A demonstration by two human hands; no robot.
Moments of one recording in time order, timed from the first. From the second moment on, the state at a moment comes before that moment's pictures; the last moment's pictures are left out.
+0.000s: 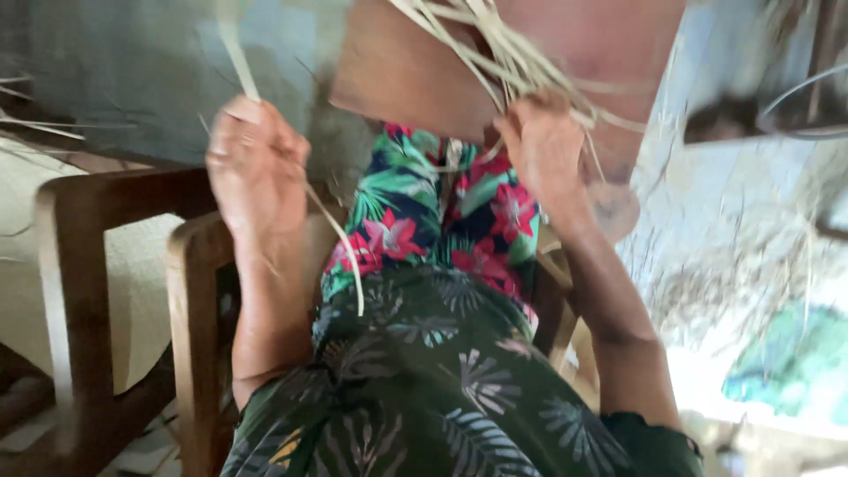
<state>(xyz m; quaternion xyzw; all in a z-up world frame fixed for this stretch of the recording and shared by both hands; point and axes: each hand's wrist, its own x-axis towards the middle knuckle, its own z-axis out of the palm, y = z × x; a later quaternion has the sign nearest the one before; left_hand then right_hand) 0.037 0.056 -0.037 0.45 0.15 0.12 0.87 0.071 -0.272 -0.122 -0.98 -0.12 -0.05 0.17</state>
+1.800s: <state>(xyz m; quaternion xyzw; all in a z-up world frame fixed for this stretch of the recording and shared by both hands) 0.073 0.070 -0.130 0.53 0.17 0.24 0.79 0.004 -0.257 -0.098 -0.86 -0.14 -0.02 0.49</state>
